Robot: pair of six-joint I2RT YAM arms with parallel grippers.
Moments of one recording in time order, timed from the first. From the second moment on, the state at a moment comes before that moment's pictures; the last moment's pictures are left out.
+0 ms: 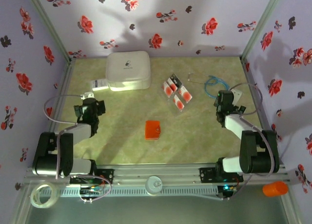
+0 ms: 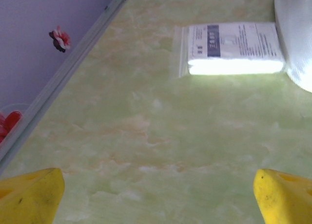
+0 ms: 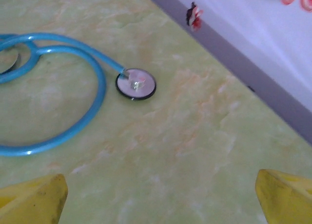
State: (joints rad) left arm -0.11 1.37 0.41 0.44 -0.44 -0.06; right arm 0.03 1.36 0.55 0.12 0.53 0.31
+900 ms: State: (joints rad) left arm -0.01 1.55 0.39 0.80 -0.18 0.01; right arm 0.02 1.57 0.39 0.76 0.21 0.14
